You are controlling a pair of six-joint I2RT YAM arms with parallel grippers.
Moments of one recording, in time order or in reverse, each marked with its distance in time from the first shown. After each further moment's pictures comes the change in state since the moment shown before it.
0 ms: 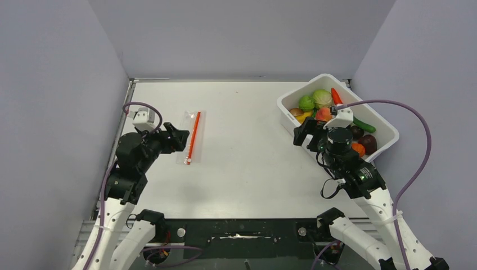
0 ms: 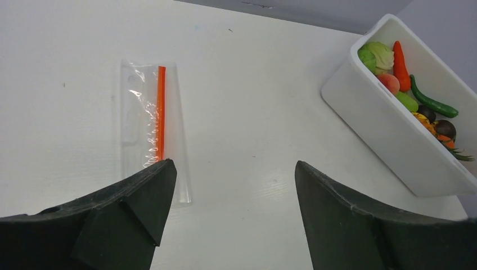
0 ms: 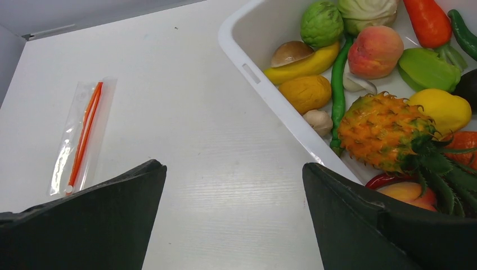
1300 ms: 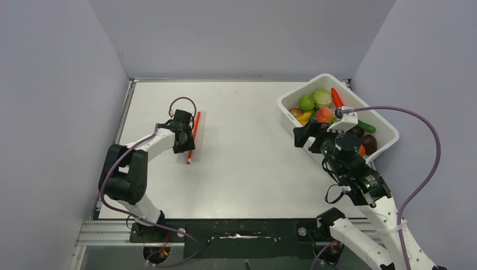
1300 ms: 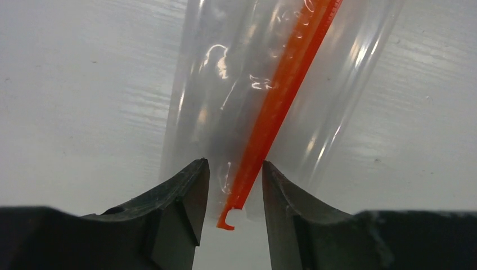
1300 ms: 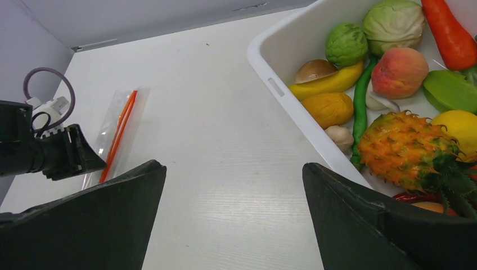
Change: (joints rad) left arm -0.032 0.963 0.182 -0.115 -0.306 -0.088; right arm 0.000 -0.070 -0.021 0.051 -0.063 -0.009
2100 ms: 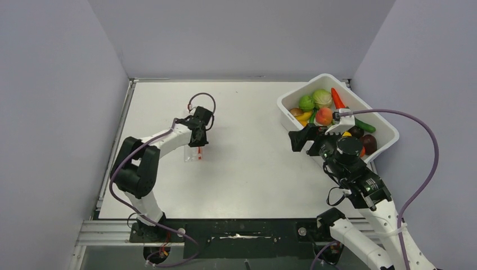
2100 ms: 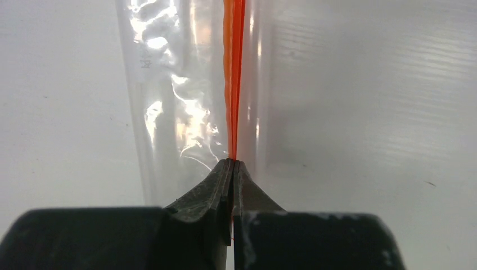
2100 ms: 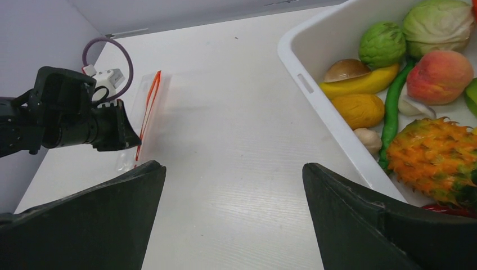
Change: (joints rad) left arm -0.171 0.163 0.159 -0.019 -0.158 -0.013; right arm 0.000 -0.031 -0.017 0.023 -0.089 -0.015
